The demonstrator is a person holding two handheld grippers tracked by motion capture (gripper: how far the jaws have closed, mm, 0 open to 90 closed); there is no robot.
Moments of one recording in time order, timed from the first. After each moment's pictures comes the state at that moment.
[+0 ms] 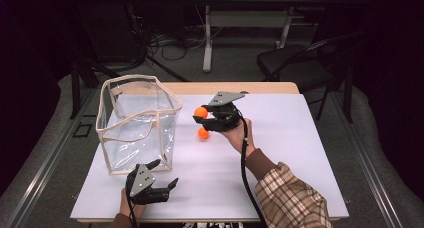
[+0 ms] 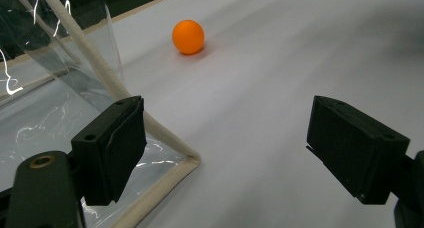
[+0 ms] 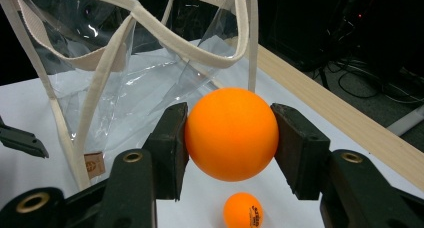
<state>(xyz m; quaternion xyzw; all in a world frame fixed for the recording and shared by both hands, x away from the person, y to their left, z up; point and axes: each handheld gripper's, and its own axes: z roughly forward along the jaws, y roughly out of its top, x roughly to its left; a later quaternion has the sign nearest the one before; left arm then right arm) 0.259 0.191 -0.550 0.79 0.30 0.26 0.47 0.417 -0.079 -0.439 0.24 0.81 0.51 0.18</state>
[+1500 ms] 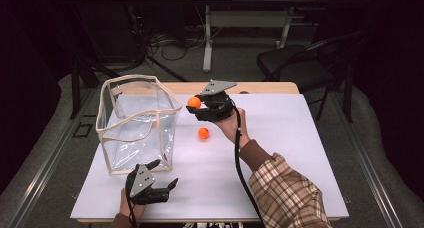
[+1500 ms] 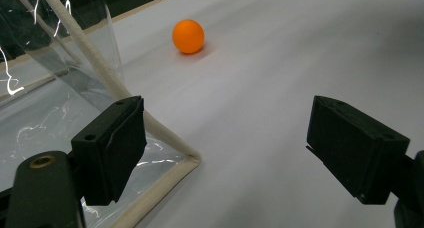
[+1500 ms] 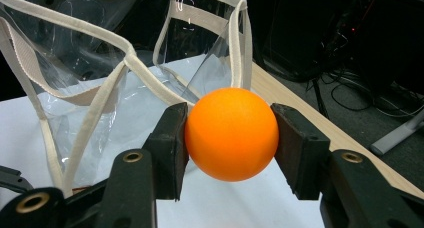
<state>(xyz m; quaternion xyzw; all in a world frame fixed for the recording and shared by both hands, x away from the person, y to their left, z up) 0.259 0.191 -0.550 0.79 0.29 0.26 0.47 0.432 -0.058 -0.411 0.23 0.81 0.51 0.20</state>
